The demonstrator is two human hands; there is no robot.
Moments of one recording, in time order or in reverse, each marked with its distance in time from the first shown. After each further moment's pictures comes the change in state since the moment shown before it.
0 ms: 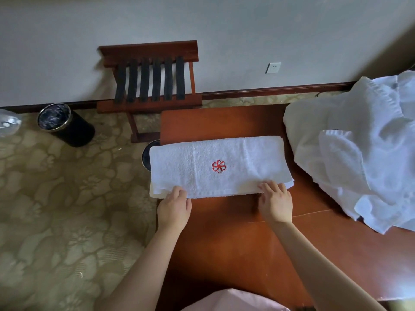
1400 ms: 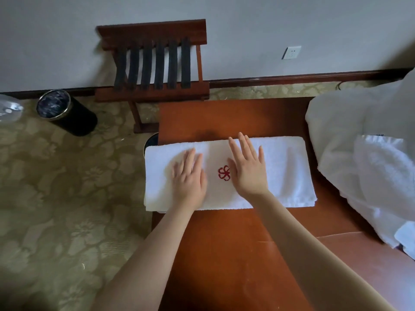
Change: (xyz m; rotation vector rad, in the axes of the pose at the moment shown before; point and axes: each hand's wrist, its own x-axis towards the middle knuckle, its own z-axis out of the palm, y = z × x) left_hand 0.093 0.015 0.039 -0.051 0.044 -0.009; right_hand 0.105 -0.075 0.039 0.106 -0.100 -0.263
